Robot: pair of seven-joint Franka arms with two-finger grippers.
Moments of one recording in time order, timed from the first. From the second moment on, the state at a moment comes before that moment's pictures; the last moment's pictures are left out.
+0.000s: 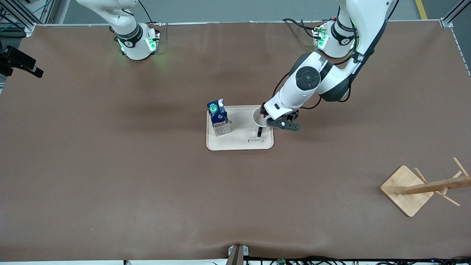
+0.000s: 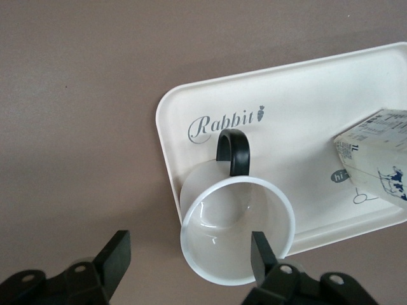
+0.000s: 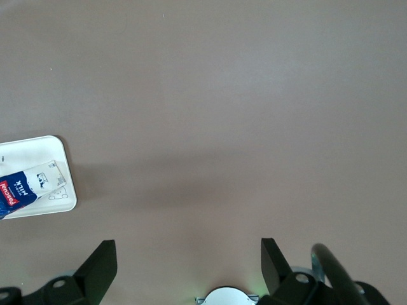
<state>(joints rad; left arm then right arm) -0.08 0.35 -0.57 -2.06 0.02 2.38 -0.46 -0.08 -0.11 -0.04 -1.57 0.08 1.40 0.02</state>
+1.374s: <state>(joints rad) -0.12 0.50 -0.57 -2.02 0.23 2.40 -0.54 -0.08 -0.11 -0.04 -1.57 0.08 1.40 0.02</state>
